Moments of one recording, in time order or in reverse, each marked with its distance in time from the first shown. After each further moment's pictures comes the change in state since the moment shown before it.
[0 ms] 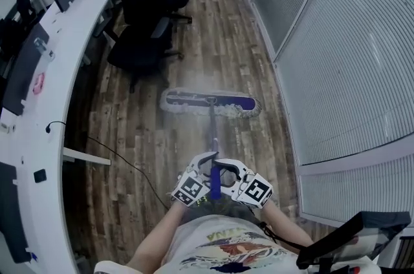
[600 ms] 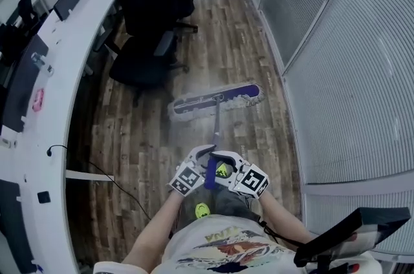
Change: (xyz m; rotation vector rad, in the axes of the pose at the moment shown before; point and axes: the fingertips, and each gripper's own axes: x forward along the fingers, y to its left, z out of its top) left arm 0.069 0.192 0.010 0.006 0.021 -0.002; right arm 0.092 -0.177 0.027 -0.001 -0.013 0.043
